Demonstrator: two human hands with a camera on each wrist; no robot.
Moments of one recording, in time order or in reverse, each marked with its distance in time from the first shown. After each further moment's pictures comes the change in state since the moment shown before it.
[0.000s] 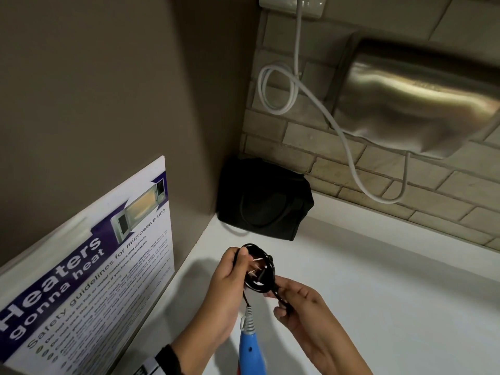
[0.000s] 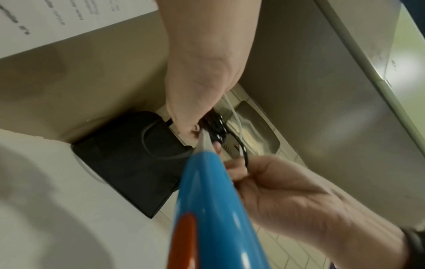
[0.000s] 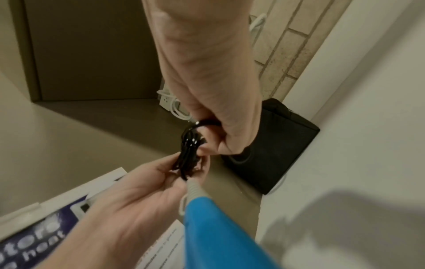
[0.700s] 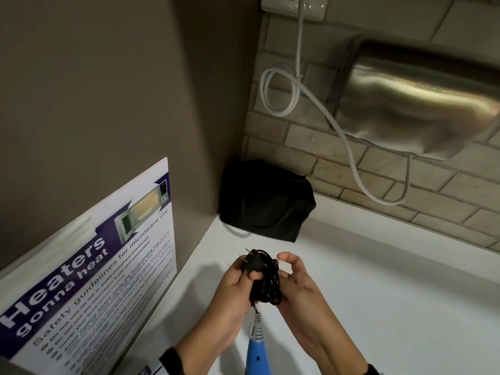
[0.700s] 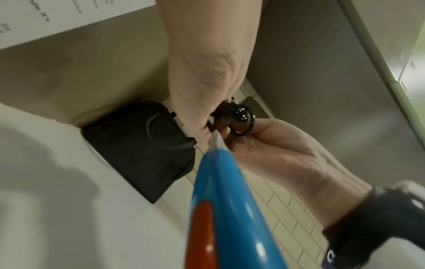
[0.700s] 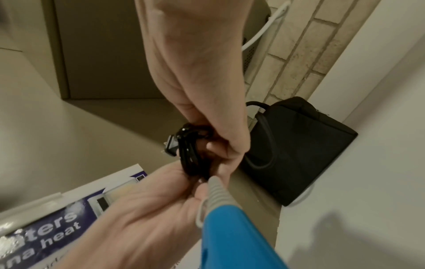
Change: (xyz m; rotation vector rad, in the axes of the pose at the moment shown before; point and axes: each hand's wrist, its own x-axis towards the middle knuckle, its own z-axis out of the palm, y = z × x) left_hand -0.005 -0.003 0.001 0.011 -0.077 -0.154; right_hand 0.001 -0.015 0.018 -0.051 -0.100 -0.110
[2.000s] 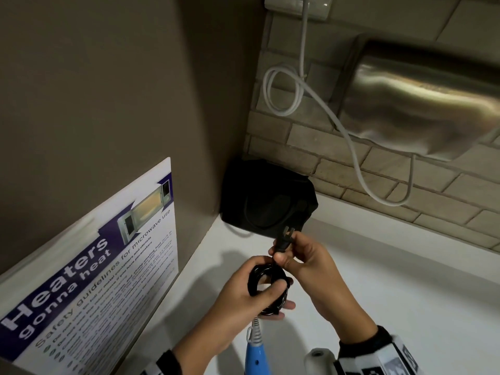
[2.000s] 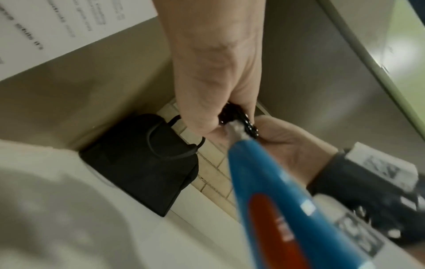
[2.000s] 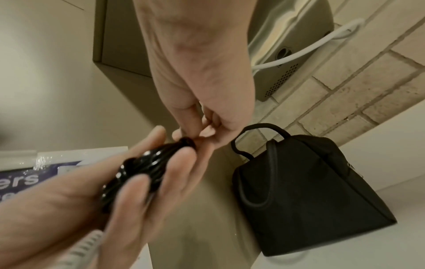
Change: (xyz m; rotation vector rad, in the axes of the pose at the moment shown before) left_hand -0.017 0.020 -0.002 0.070 -0.277 0.055; right_hand 0.024 -0.032 -0.013 -0.571 0.078 -0.323
